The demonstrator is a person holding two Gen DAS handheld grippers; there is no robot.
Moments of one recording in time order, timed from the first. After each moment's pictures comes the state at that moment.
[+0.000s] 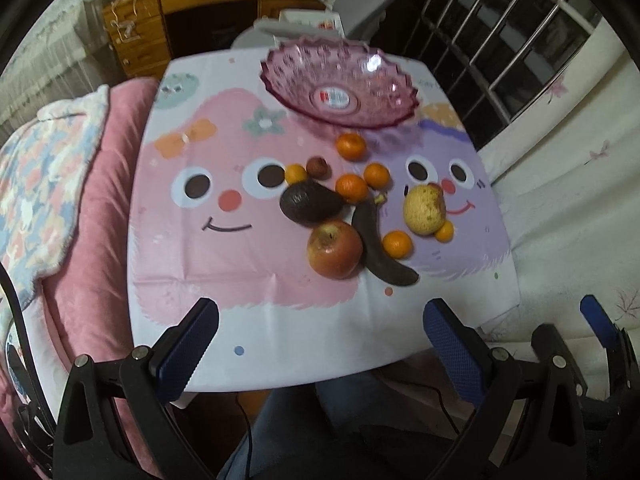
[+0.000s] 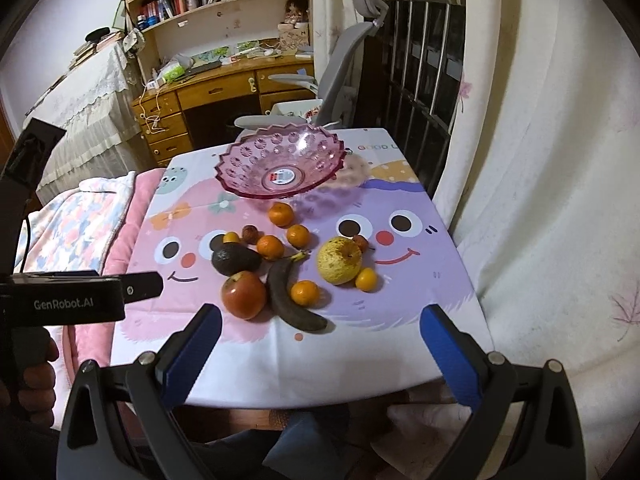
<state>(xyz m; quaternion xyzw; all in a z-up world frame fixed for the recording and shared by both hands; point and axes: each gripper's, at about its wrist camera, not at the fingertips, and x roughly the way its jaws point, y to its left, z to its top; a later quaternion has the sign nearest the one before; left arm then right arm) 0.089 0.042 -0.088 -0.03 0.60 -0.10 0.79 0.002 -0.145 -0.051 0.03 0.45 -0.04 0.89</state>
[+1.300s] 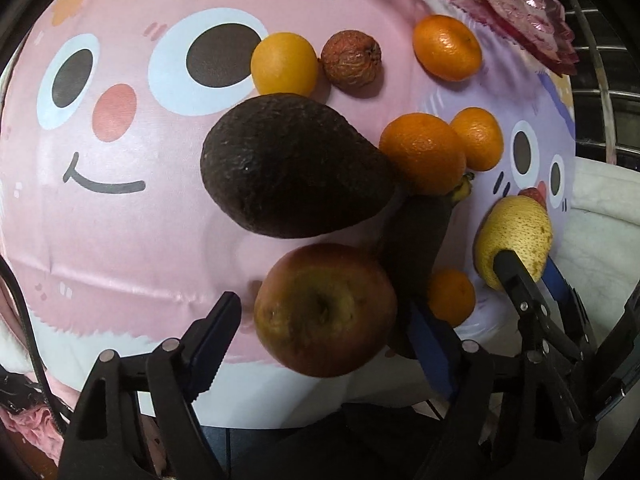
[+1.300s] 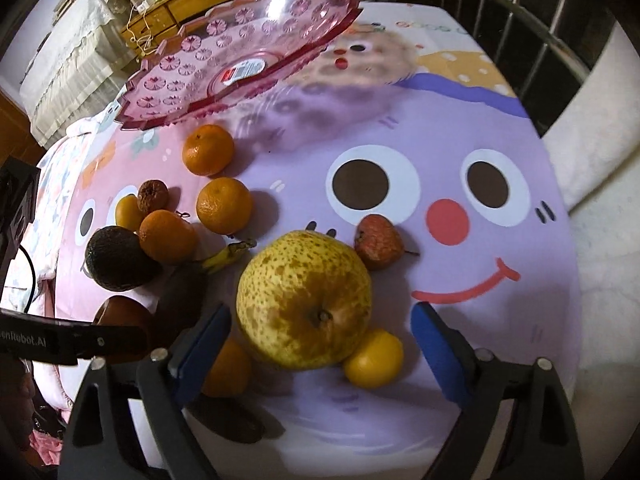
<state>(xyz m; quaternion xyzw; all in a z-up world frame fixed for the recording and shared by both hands) 0.213 -0.003 -0.296 -0.15 0.78 -0.05 0.60 0.187 -0.211 -0.248 0.05 0.61 0.05 0.79</state>
